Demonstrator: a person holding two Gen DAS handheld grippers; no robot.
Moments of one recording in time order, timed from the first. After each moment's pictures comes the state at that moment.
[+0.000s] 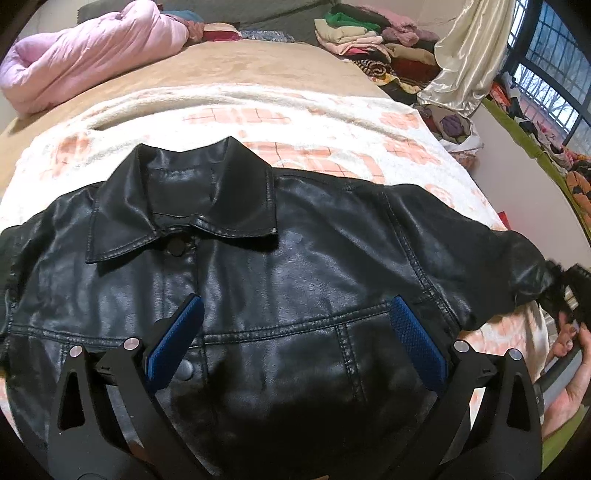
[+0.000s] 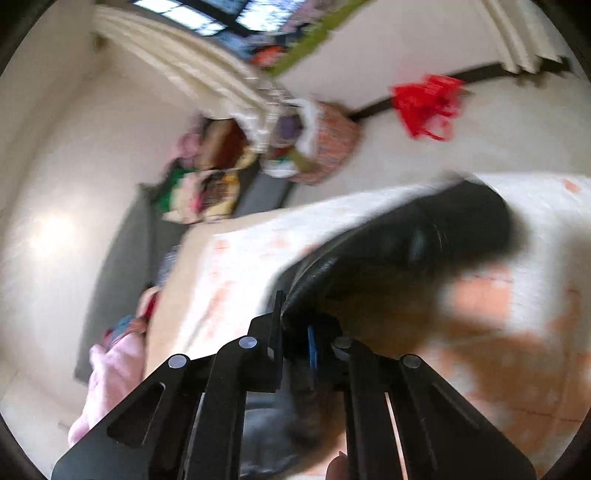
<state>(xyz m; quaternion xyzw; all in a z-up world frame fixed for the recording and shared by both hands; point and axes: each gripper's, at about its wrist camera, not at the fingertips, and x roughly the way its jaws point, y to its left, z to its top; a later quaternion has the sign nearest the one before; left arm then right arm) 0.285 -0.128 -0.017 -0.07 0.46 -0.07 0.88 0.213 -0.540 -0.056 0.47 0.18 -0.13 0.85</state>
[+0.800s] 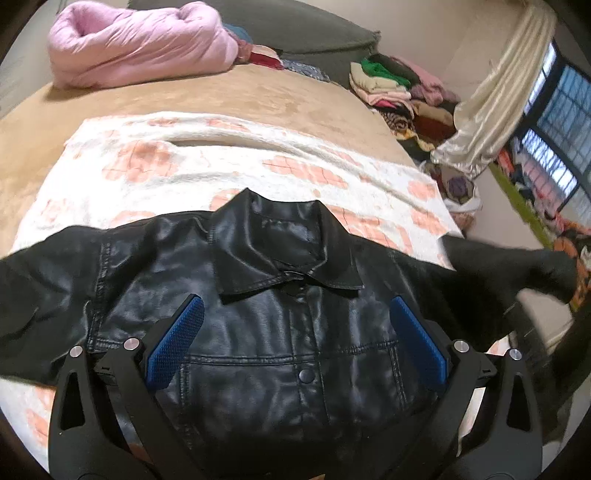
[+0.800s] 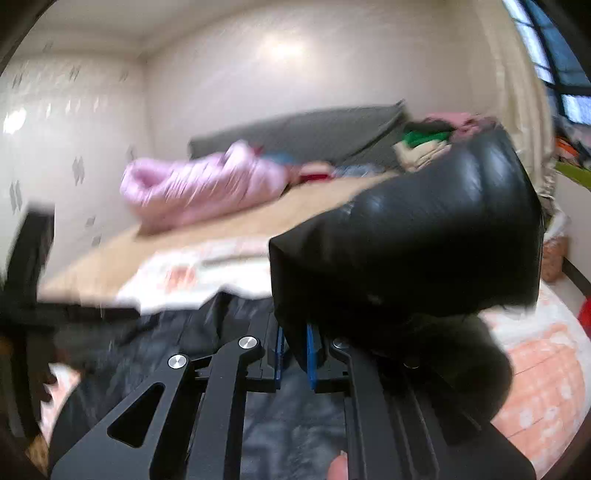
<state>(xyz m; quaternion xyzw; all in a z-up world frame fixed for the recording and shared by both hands) 0.260 0.008 0.037 -0.17 0.41 -0.05 0.90 0.250 -0.243 0.026 0.02 0.22 0.22 0.95</state>
